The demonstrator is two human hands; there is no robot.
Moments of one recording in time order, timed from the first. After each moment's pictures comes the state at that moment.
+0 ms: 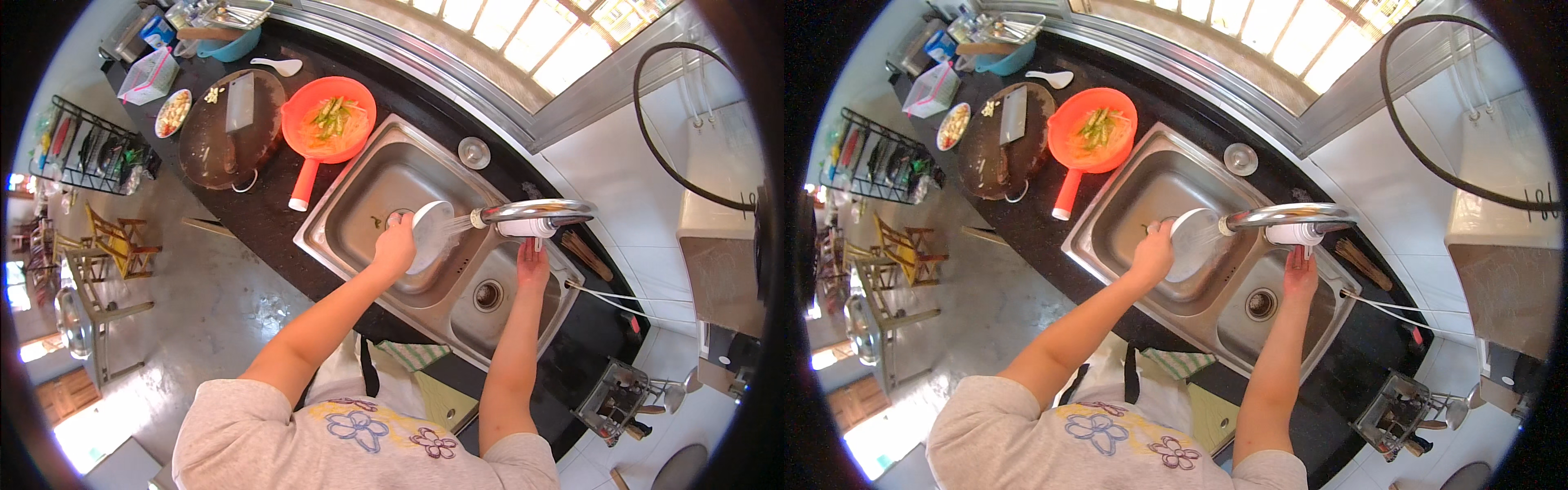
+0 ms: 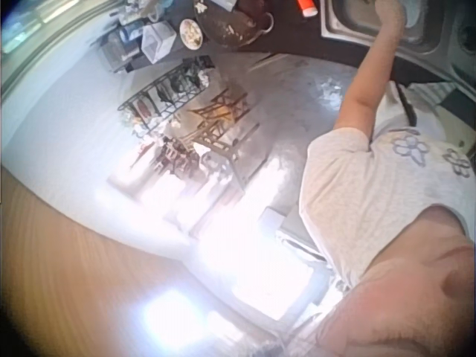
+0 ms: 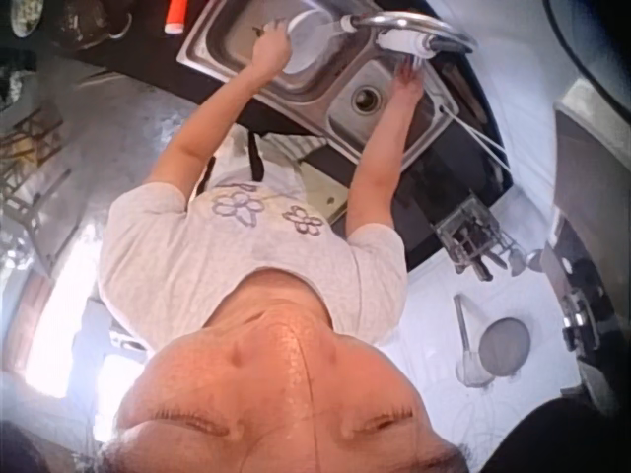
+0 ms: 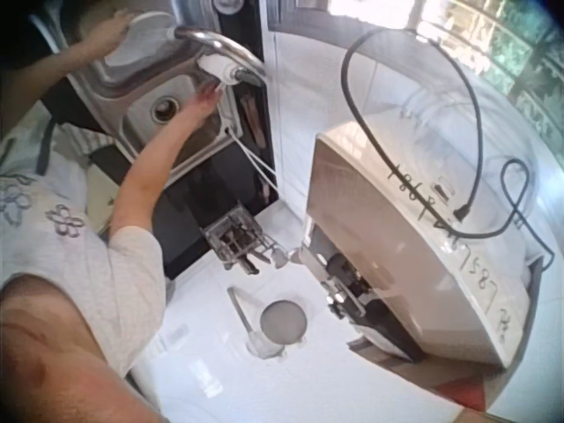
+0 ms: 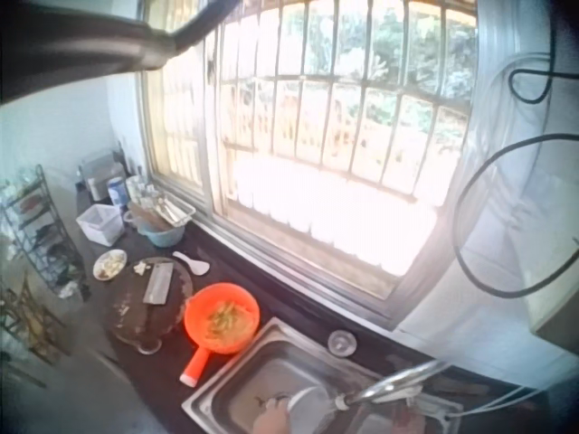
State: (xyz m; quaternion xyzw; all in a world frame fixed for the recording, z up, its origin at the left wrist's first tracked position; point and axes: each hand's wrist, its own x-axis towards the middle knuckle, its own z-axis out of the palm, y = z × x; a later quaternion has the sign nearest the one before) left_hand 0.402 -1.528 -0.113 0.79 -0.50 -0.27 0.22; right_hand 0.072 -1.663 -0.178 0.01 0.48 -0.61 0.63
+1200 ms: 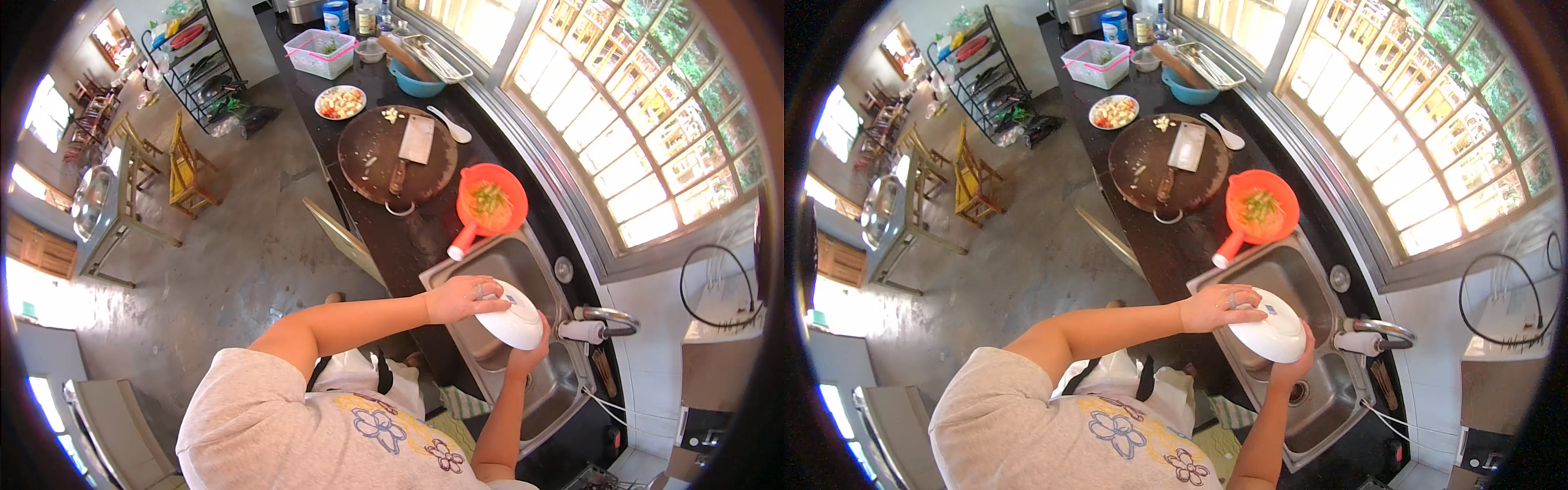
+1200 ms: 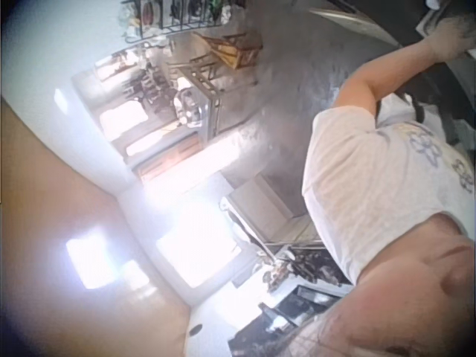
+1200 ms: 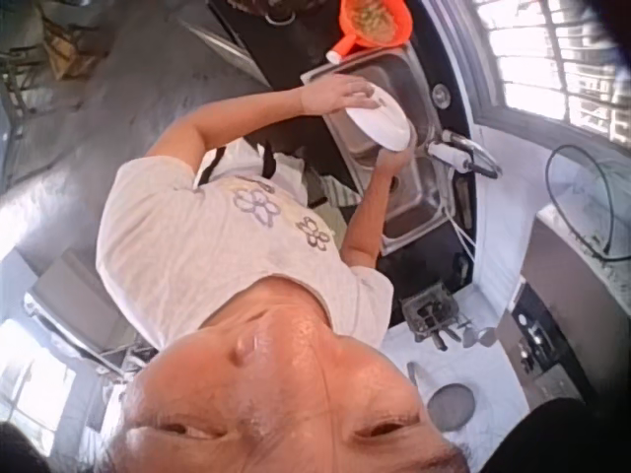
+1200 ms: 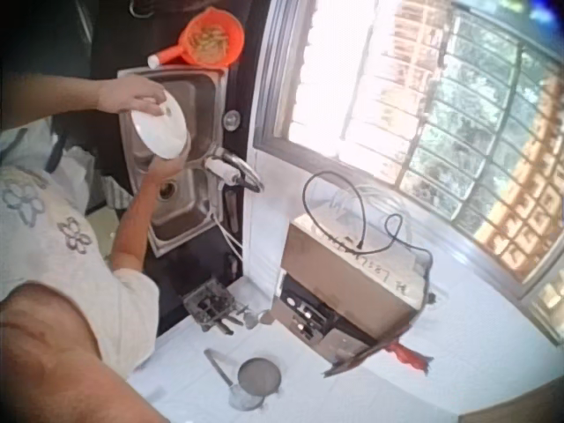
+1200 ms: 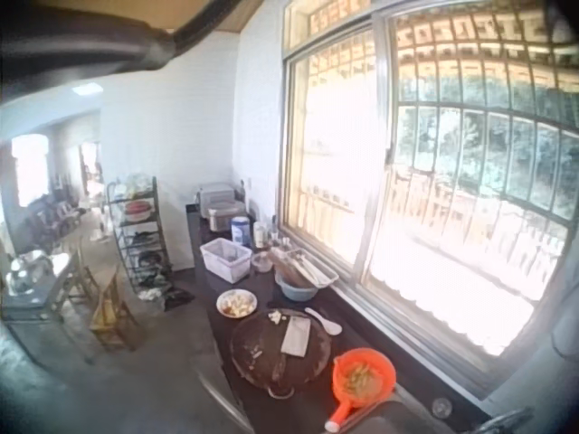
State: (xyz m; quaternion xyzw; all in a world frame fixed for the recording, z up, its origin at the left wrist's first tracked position) left_hand 0.563 -1.410 0.023 0.45 -0.76 -0.02 0.46; right_hand 0.334 -1.487 -0.003 -0.72 0.44 -0.45 0.30
